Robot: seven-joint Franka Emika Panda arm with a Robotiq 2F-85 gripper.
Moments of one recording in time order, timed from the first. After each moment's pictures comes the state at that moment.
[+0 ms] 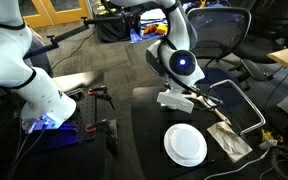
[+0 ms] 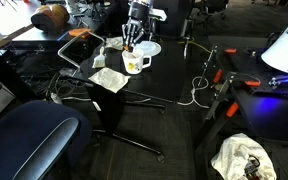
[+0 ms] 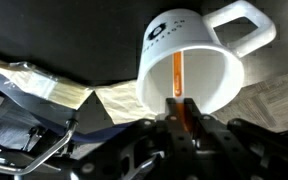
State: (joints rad) arm -0.05 0.51 -0.10 -2.18 1.17 2.65 -2.11
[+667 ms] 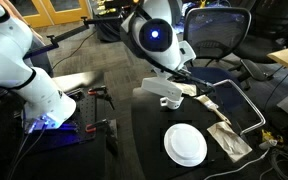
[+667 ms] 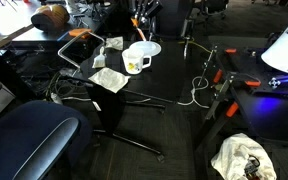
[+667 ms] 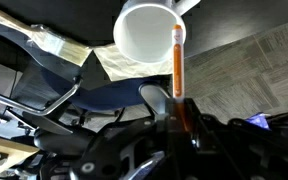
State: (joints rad) arm -0.06 0.15 -0.10 -2.44 1.18 2.63 -2.11
